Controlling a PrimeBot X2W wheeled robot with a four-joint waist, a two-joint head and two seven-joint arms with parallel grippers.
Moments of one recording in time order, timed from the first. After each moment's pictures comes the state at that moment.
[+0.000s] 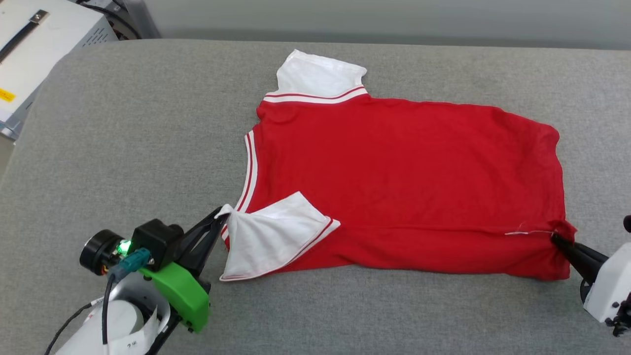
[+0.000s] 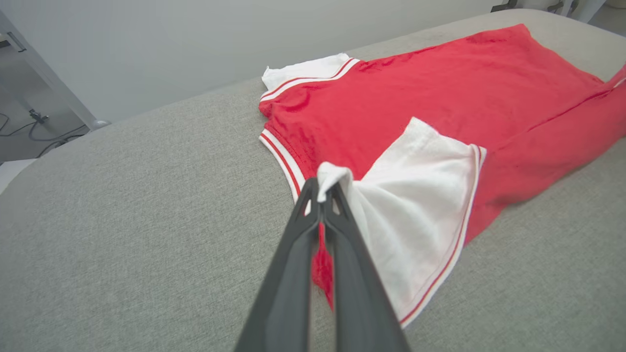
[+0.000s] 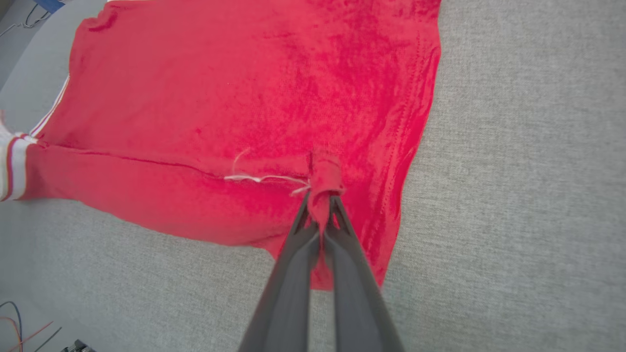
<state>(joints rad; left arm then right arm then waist) -0.23 0.61 -0.55 0.01 -0.51 -0.09 -0.08 -0.06 -0.60 0.14 0.03 0.86 0.14 0.40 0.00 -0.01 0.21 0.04</state>
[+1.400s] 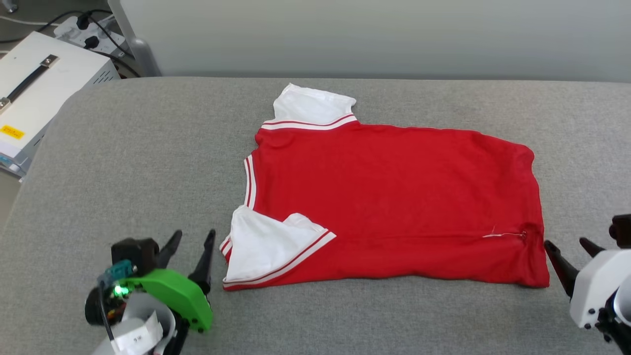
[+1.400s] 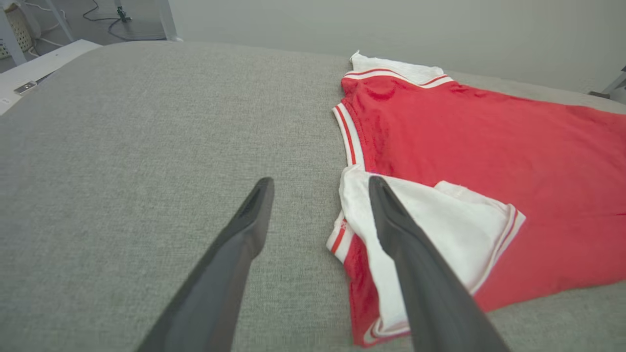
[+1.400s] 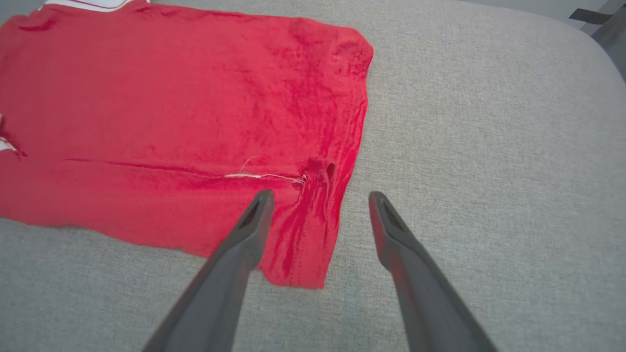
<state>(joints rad) -0.22 0.44 -0.48 0.30 -0.72 0.05 -0.15 -0.06 -0.40 -0.01 0.05 0.42 0.14 0.43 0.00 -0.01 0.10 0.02</state>
